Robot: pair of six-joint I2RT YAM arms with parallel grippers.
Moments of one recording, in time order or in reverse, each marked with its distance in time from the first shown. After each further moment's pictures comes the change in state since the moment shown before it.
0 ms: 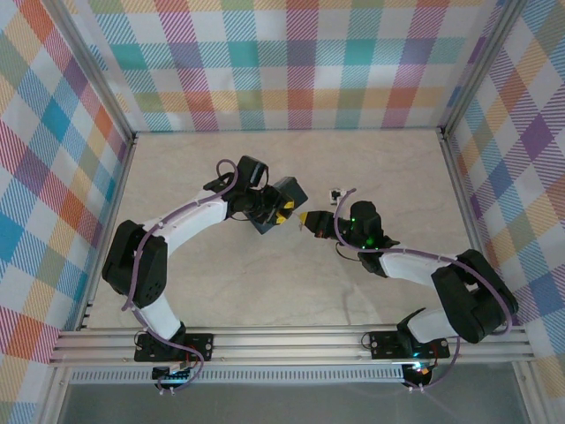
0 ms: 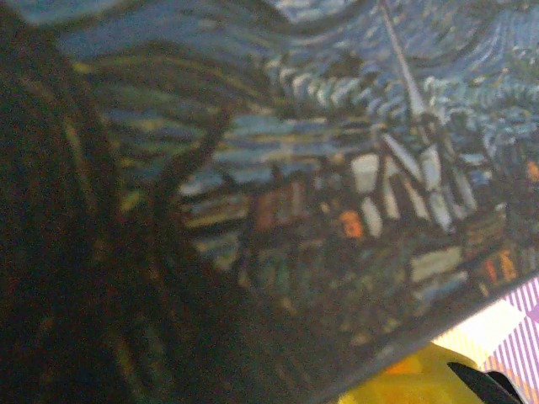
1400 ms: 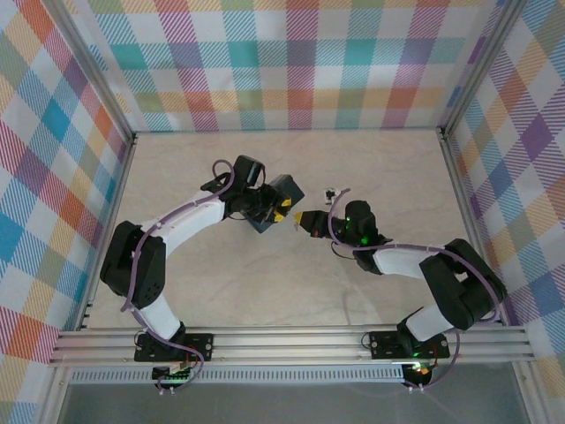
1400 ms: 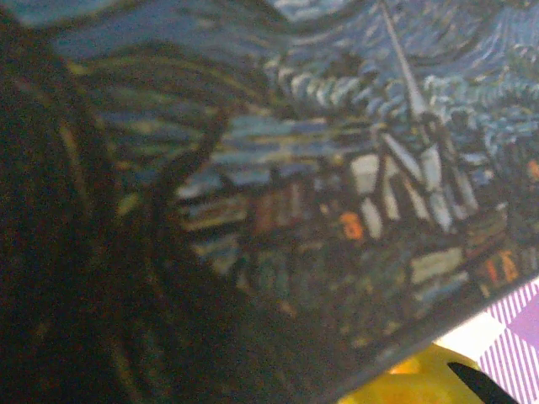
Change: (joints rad) left arm 0.009 -0.011 -0.019 0.030 -0.009 -0.030; right arm 0.015 0.092 0.022 0.086 -0.017 0.002
